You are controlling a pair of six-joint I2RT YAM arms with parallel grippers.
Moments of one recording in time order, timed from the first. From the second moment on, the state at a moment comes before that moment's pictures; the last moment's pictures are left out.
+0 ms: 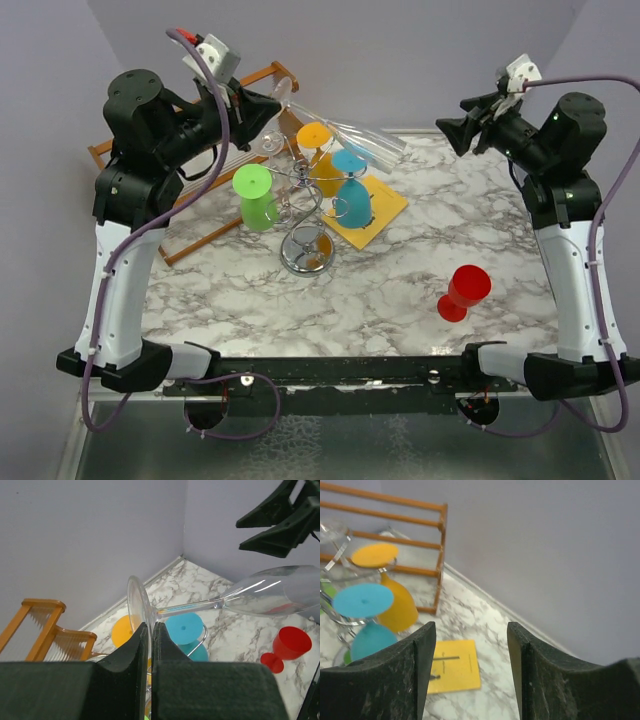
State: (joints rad) left arm -0.31 1.33 1.98 -0.58 0.52 -0.06; right arm 0.07 1.24 1.64 -0.35 -0.59 -0.20
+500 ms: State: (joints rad) left arm -0.64 1.40 2.01 -0.80 0.40 0.31; right arm 0.07 1.17 1.20 -0.29 -0.38 -0.26
